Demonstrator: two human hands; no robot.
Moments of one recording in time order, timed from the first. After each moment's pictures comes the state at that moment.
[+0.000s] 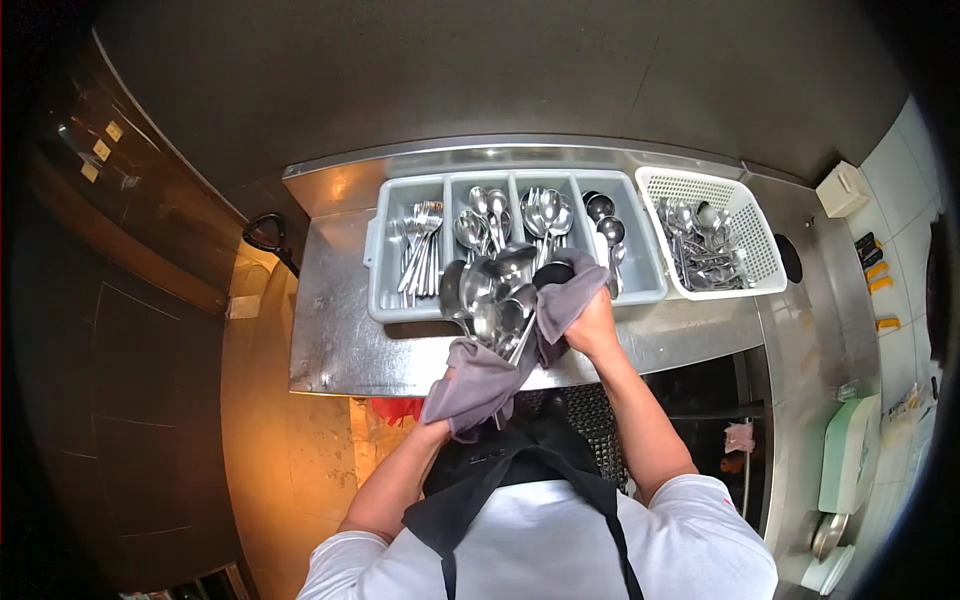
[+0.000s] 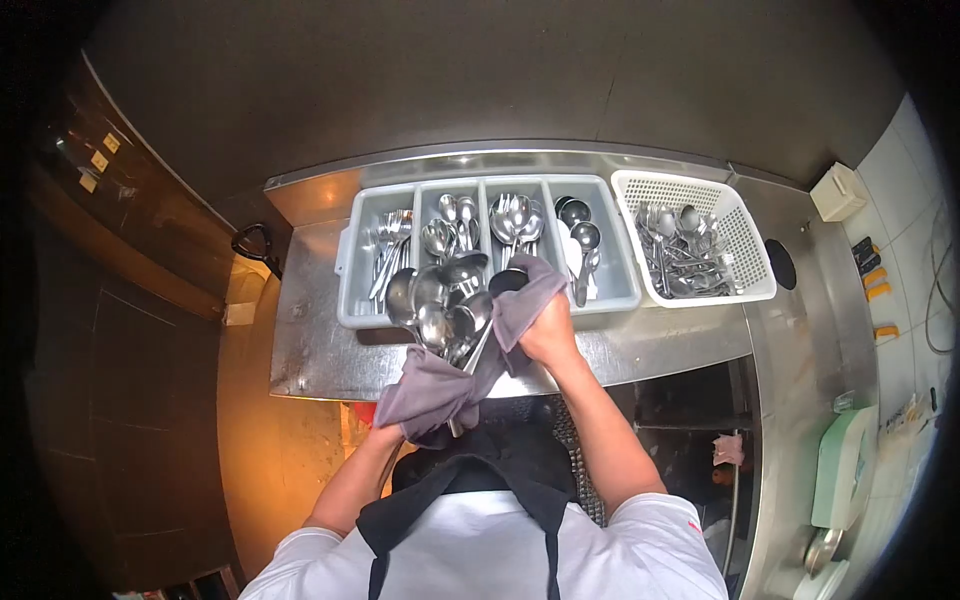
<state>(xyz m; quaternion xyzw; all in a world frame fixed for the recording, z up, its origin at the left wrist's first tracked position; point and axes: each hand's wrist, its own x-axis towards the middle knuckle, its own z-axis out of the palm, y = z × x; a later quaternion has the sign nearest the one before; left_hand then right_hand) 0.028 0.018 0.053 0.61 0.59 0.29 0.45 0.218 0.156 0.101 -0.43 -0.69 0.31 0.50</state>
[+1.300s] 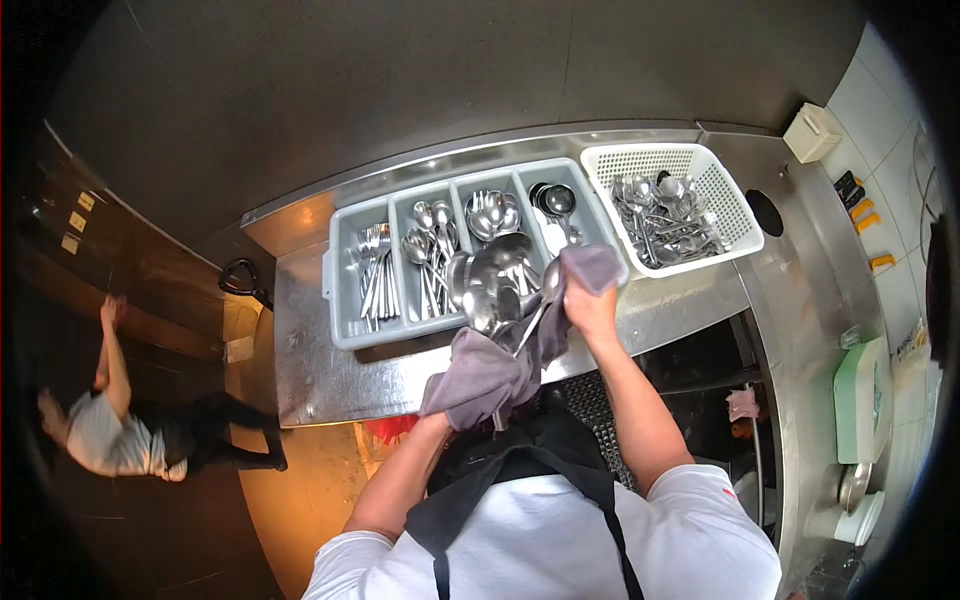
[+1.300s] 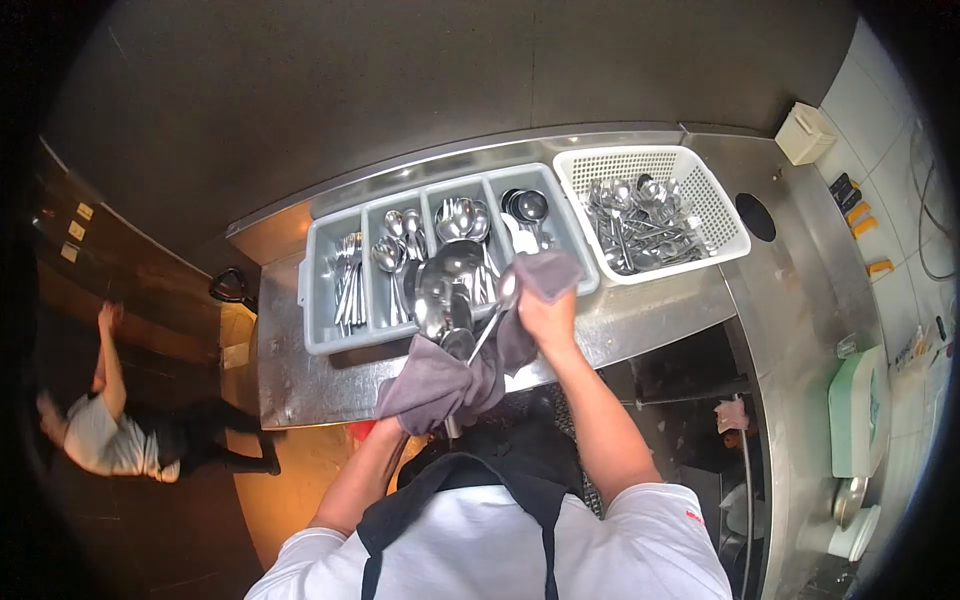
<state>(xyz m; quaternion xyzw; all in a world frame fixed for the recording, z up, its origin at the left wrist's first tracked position) 0.059 0.061 0.012 0.70 0.52 0.21 0.45 0.286 0.178 0.067 -0.52 -0.57 0.36 0.53</state>
